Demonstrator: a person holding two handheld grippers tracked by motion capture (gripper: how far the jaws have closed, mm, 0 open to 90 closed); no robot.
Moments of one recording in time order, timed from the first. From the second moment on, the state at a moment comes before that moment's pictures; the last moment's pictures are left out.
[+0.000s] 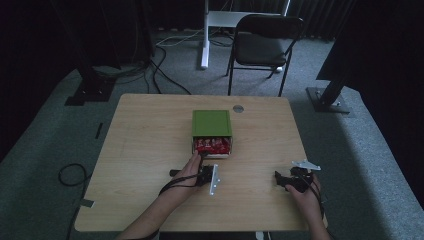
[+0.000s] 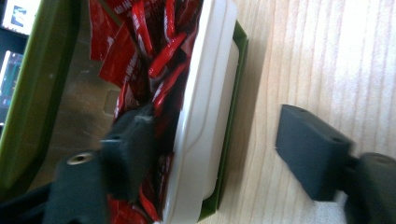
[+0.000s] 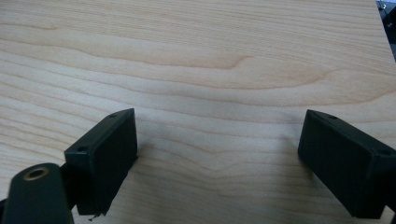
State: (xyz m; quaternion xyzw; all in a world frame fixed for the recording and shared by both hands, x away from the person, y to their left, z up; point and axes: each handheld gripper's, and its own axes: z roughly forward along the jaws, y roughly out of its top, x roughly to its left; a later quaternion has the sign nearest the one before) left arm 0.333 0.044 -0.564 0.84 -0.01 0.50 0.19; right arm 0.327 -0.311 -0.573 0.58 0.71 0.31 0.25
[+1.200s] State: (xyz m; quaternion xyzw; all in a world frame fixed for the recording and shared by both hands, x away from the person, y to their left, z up) left arm 0.332 0.044 -0.560 0.82 -0.04 0.54 0.17; right arm 0.327 -0.311 -0.573 0.58 0.71 0.31 0.25
